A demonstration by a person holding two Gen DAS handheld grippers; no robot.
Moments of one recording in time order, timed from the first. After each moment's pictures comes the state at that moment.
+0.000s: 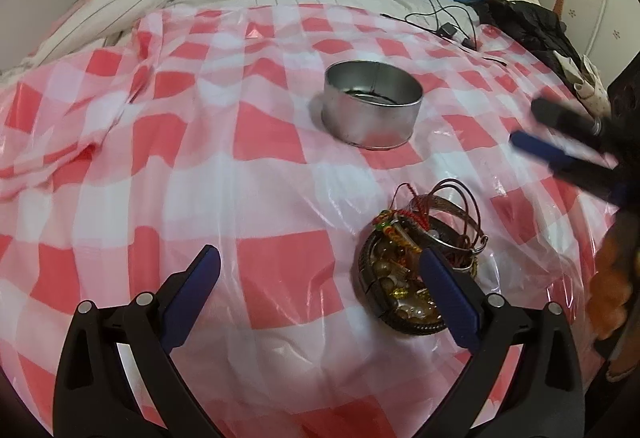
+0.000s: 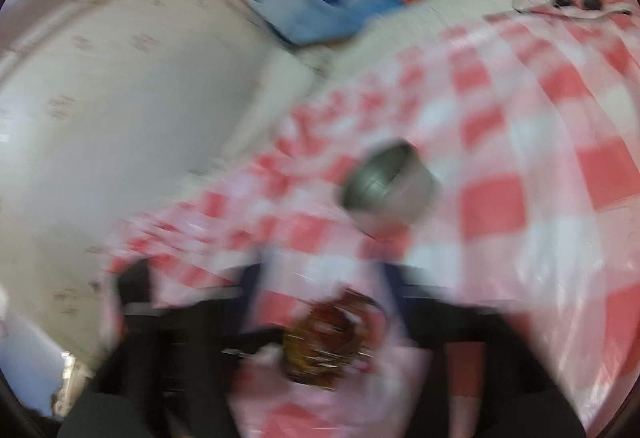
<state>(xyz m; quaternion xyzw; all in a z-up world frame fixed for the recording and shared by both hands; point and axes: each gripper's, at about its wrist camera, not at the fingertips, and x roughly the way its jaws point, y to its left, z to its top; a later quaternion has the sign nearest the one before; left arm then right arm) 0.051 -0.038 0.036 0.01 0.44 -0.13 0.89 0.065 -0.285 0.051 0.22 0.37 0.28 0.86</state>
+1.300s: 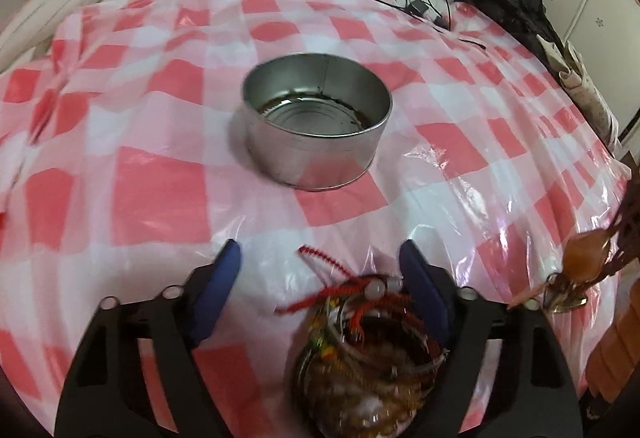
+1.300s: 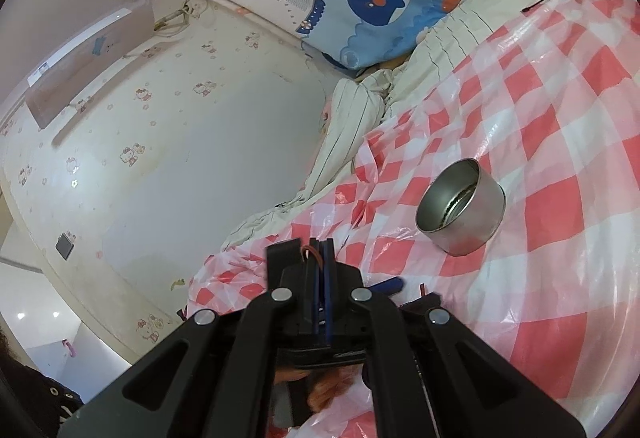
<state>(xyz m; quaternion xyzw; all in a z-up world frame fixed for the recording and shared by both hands) 0.123 -0.094 0.015 0.01 0.47 -0.21 0.86 0.057 -0.323 0.068 0.38 0.28 0.40 0.79</state>
